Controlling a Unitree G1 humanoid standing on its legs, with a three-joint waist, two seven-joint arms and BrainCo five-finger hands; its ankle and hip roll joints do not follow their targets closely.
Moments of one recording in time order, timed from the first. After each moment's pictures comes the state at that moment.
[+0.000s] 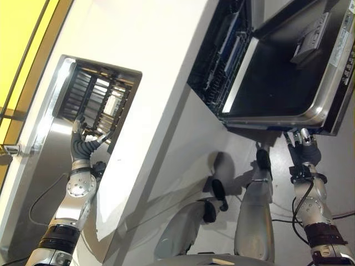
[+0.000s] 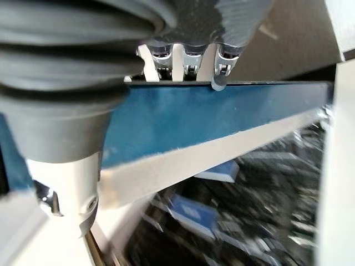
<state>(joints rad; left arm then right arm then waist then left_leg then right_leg) -0.06 0.59 -0.08 0.15 -0.37 -0.20 0.43 -0.05 -0.48 -0.05 0.26 1.05 -0.25 0.16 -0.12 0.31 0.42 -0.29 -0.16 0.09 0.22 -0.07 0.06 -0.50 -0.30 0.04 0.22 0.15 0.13</state>
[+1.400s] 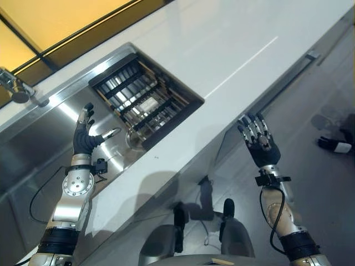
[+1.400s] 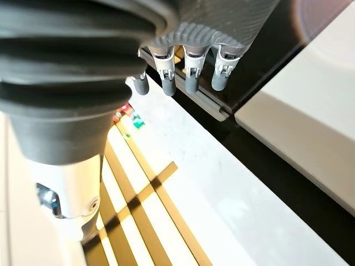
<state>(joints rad) -0.01 0.55 0.02 0.04 -0.21 -0.18 0.27 0.02 -0.29 0.11 0.09 0.98 -0.31 0.28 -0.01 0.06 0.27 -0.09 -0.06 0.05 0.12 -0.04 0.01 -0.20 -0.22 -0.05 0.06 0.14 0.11</state>
